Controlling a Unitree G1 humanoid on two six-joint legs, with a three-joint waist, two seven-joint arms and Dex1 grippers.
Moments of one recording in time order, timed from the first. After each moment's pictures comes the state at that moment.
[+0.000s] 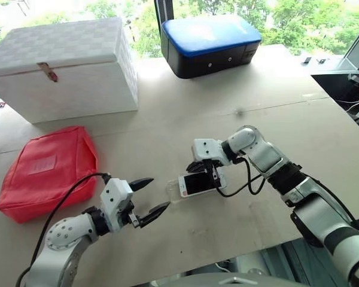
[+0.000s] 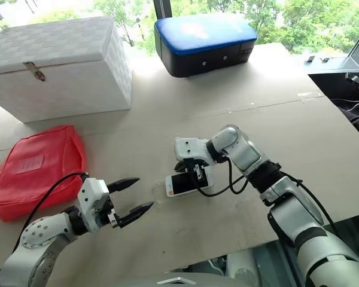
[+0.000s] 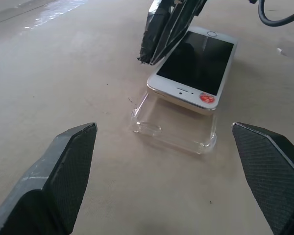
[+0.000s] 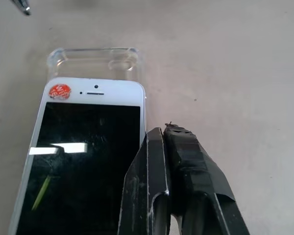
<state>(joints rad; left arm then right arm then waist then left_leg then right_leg) 0.36 0.62 0.16 -0.42 -0.43 0.17 -0.89 -0.84 -0.29 0.56 0.37 -0.05 0.13 1.30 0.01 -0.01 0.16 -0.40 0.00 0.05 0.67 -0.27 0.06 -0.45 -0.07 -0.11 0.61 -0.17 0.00</state>
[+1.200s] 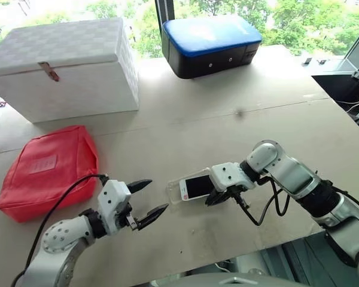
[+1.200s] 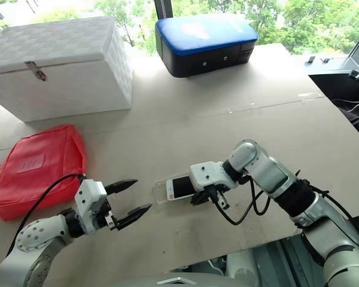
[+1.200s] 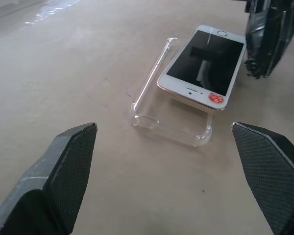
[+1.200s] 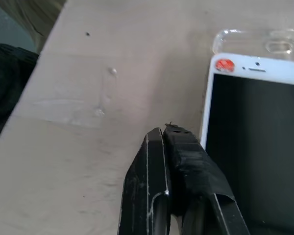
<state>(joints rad) 0.42 0.64 0.20 -0.45 -0.46 0.19 -0.91 -0.66 -0.54 0.62 -0.07 0.07 0.36 1.45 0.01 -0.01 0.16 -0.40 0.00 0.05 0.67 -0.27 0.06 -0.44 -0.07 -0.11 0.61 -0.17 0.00</state>
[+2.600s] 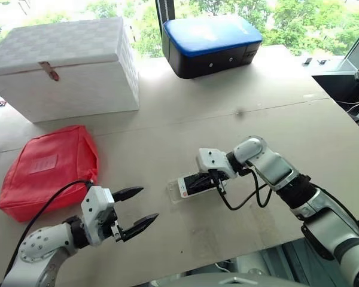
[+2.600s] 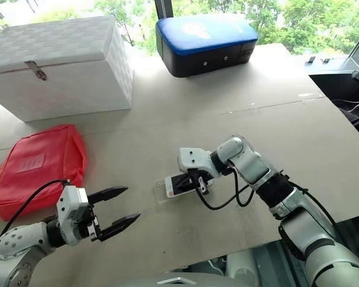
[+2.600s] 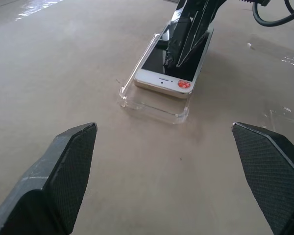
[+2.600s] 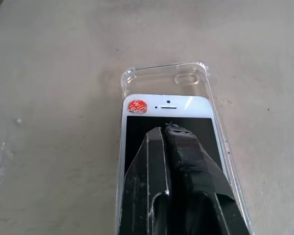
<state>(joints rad) 0.48 0.67 0.30 -0.45 -0.53 0.19 -1.02 -0.73 -0.35 0.60 0.16 0.03 0.27 1.32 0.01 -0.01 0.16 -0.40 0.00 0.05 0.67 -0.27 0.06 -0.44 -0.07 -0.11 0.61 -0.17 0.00</state>
